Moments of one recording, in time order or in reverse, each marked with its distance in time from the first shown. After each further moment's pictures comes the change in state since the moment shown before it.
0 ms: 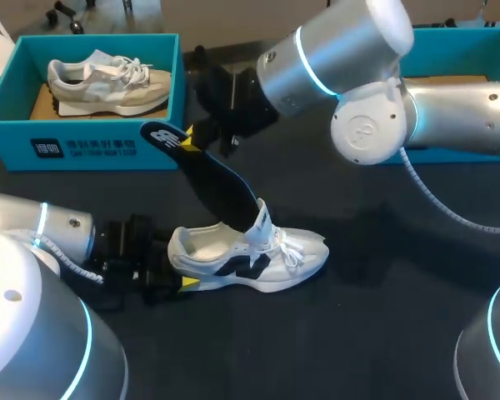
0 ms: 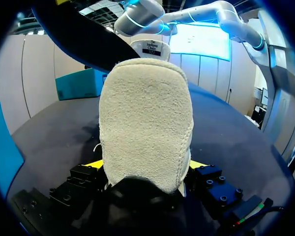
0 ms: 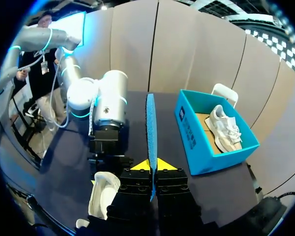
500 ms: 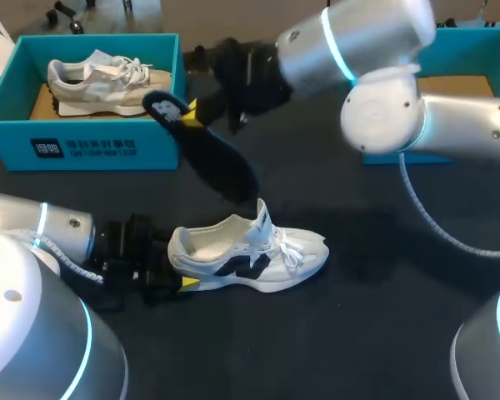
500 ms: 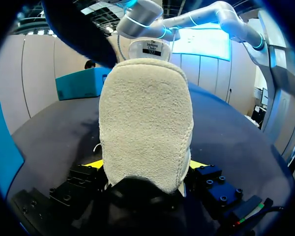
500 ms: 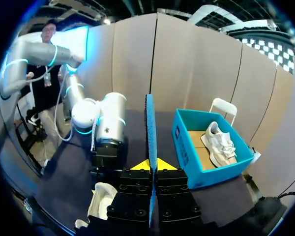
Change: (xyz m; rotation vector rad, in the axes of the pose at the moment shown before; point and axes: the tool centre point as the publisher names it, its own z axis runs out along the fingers) left arm 0.000 0.000 0.000 0.000 0.000 0.000; right arm -0.023 0.031 -0.034 -0.178 0.034 0.008
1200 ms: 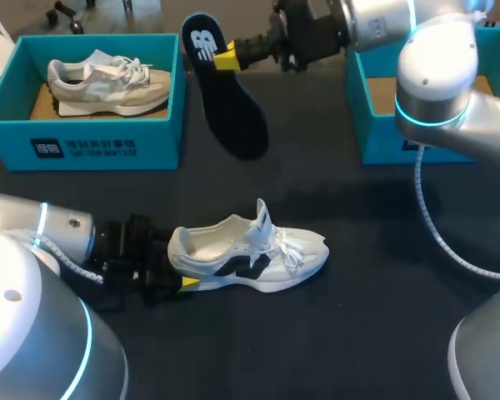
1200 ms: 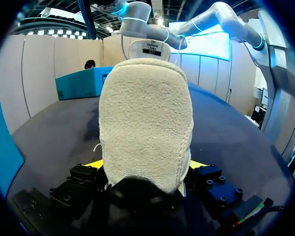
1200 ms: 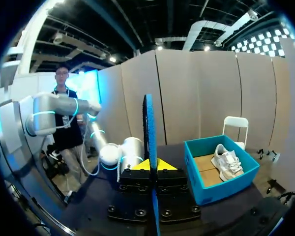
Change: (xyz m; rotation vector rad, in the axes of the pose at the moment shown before) left arm 0.000 0.000 0.000 0.000 0.000 0.000; right arm -0.021 0.049 -0.091 -0.293 0.185 0.167
